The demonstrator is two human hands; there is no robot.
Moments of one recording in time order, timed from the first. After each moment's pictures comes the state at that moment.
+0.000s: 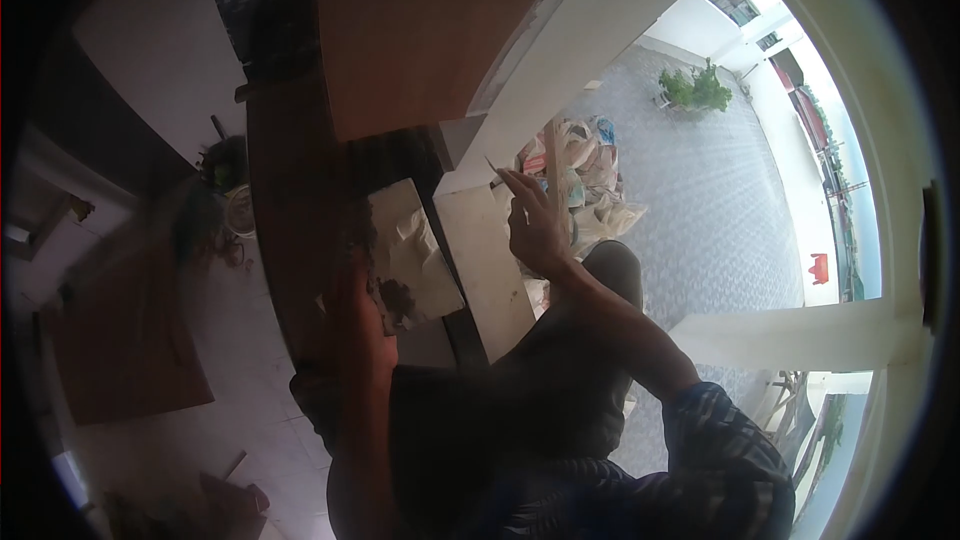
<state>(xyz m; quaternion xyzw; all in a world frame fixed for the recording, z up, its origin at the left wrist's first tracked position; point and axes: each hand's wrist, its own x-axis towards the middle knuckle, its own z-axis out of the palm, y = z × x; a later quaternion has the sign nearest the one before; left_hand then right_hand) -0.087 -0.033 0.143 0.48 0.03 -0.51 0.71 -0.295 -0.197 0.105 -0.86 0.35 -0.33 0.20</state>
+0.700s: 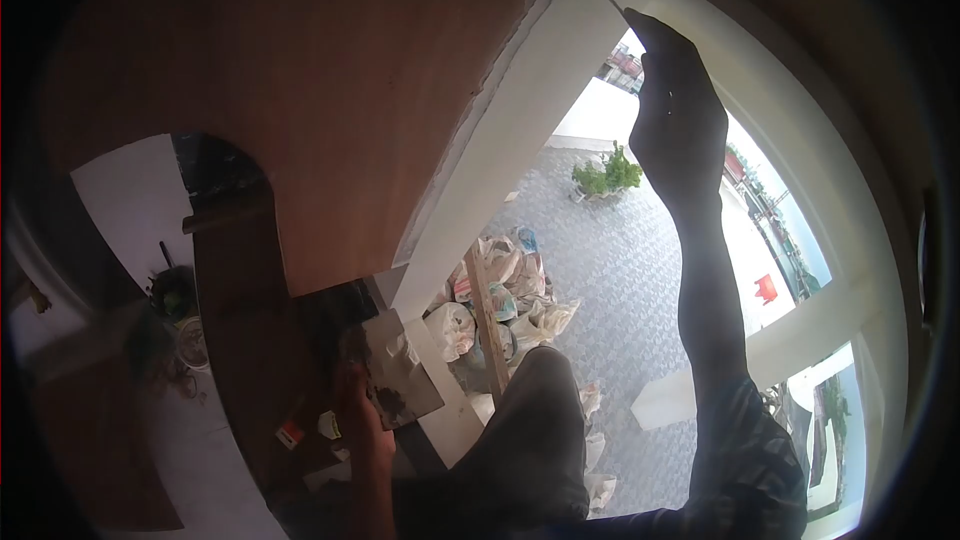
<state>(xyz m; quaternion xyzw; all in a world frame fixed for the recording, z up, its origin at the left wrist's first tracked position) -0.115 -0.071 0.135 0.39 0.01 -0.53 0.75 -0.267 -0.241 0.501 -0.80 0.28 -0.37 -0.37</state>
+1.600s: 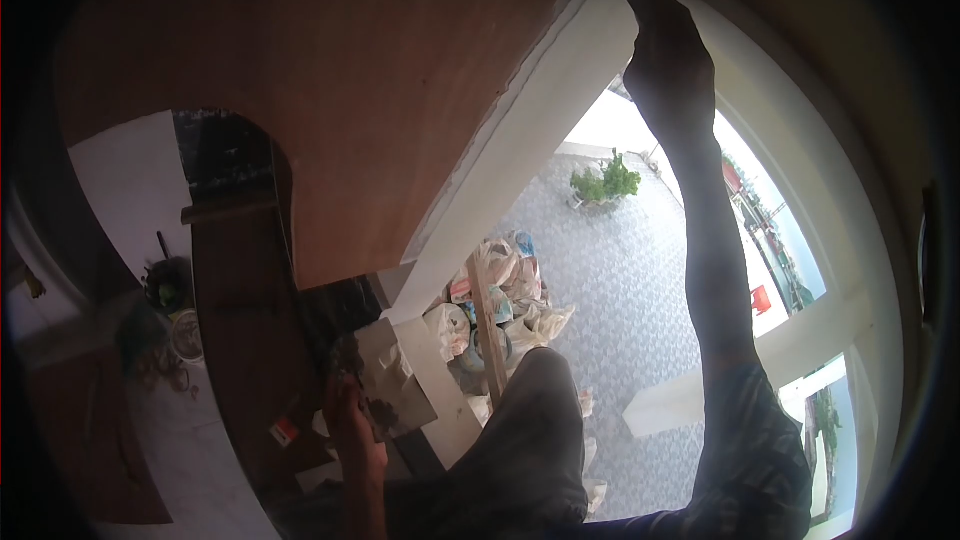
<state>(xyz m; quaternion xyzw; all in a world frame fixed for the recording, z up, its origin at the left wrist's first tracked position) -0.097 -0.047 0.127 0.39 0.01 -0.52 0.76 -0.242 -0.291 0.520 -0.75 0.27 -0.33 -0.50</state>
